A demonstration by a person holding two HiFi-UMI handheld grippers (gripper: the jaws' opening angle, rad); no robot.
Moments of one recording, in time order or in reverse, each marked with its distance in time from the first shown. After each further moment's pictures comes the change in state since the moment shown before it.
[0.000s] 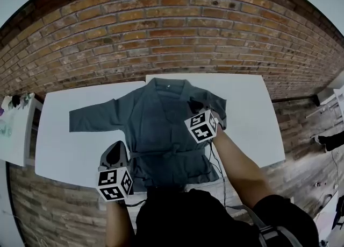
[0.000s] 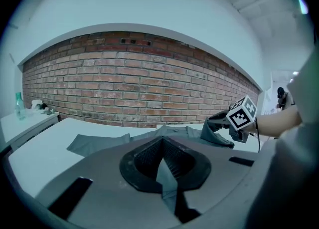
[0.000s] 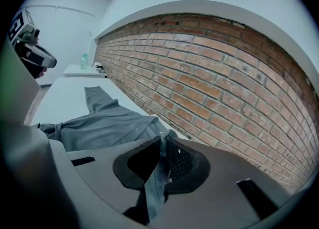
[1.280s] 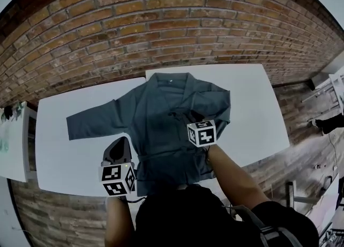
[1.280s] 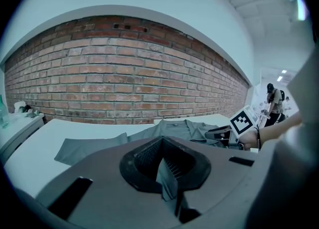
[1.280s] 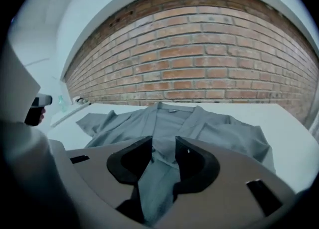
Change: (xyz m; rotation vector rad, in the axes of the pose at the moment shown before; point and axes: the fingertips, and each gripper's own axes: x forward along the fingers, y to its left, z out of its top) left arm 0.047 0.037 -0.006 0.055 0.079 -0.124; right arm 0.030 0.070 -0.060 0.565 0.099 0.024
